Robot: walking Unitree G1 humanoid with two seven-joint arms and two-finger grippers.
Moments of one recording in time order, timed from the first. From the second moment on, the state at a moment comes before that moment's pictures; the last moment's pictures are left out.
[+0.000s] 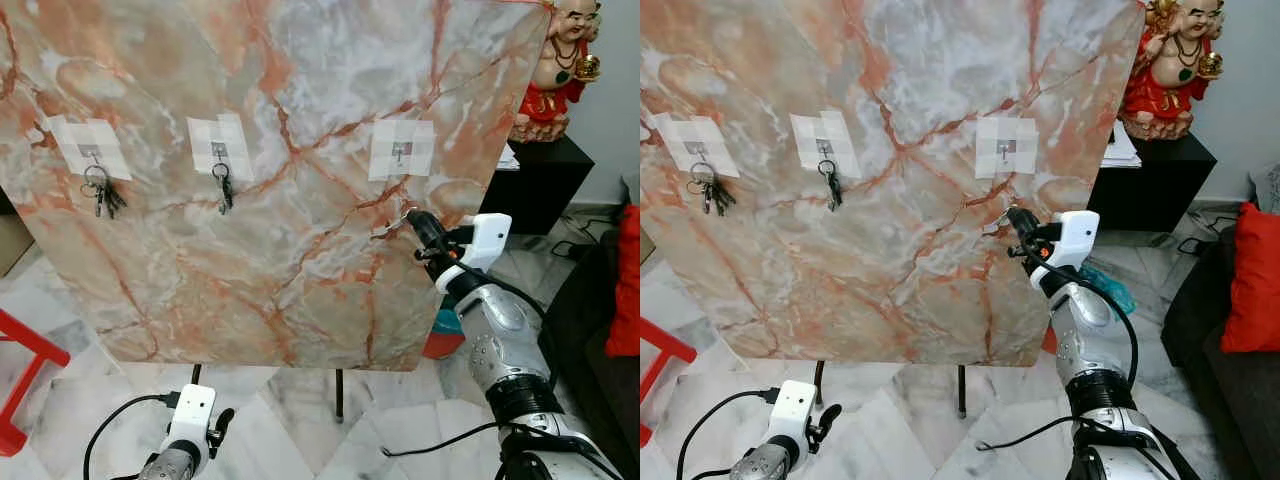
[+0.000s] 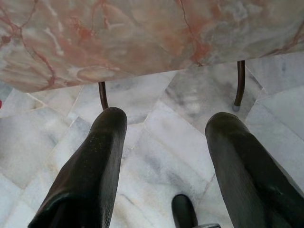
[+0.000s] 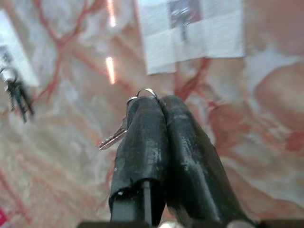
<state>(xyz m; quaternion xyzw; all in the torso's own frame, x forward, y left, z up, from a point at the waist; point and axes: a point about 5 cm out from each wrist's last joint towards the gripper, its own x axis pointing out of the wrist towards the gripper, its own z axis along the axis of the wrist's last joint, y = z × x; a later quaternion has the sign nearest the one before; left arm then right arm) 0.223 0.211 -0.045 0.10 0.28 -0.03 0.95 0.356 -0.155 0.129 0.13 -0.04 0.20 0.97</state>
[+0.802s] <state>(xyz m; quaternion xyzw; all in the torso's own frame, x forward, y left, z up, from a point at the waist) 0.224 0.223 -0.042 0.11 0.29 -0.02 0.95 0.356 -0.175 0.125 0.09 -0.03 0.17 0.98</state>
